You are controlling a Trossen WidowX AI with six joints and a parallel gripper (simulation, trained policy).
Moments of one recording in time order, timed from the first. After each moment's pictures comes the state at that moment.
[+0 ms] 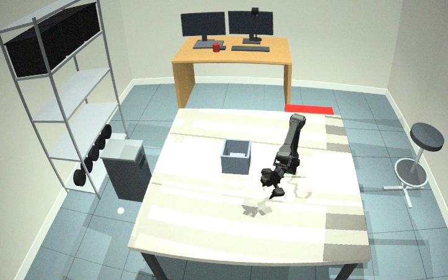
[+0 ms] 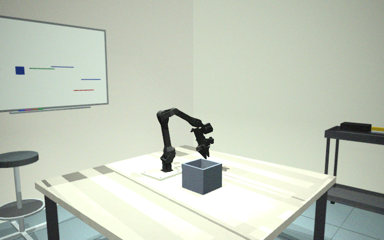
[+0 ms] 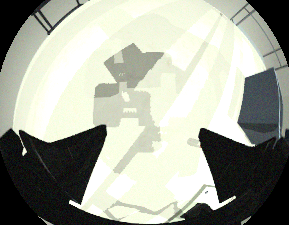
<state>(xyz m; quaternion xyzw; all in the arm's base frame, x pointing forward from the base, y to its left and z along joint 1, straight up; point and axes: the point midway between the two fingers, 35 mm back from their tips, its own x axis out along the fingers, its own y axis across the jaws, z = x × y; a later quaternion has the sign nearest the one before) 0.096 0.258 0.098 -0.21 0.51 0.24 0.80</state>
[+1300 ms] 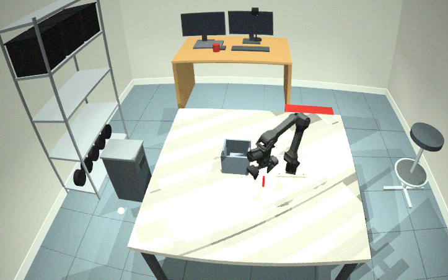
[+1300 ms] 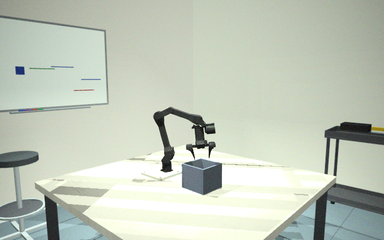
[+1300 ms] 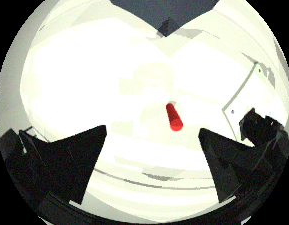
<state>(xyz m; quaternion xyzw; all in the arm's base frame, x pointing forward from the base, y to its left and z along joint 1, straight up) 0.156 0.167 0.121 0.26 0.64 -0.20 0.70</state>
